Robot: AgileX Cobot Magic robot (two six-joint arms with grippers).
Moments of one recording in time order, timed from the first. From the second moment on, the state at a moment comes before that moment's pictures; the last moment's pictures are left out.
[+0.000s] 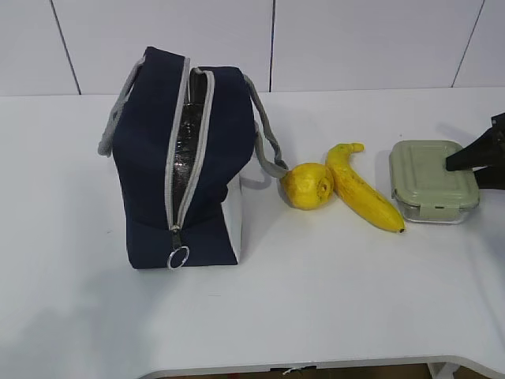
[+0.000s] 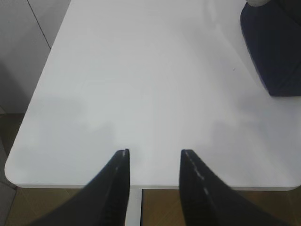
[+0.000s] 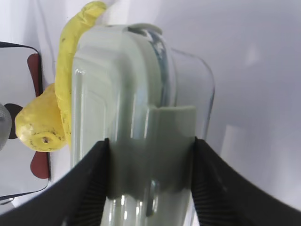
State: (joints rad) left arm 0.05 0.01 -0.51 -0.02 1.11 -0.01; right arm -0.47 2.17 -1.49 1.01 1.18 -0.84
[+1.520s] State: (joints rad) left arm 0.05 0.39 -0.68 -0.28 0.99 0.01; right arm -0.19 1.80 -1.48 1.22 1.19 -0.61
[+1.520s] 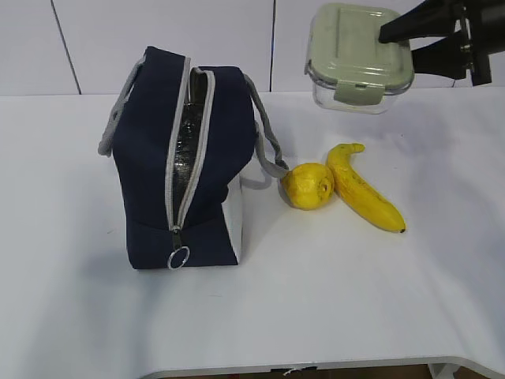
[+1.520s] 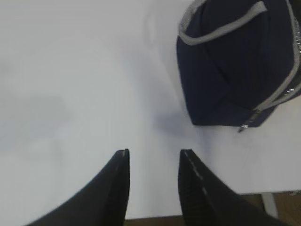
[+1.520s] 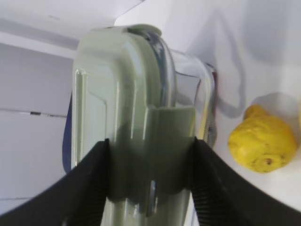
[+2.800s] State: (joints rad) left arm -0.18 1.63 -1.34 -0.90 0.92 0.53; right arm 0.05 1.80 -1.48 1.29 1.19 -0.61
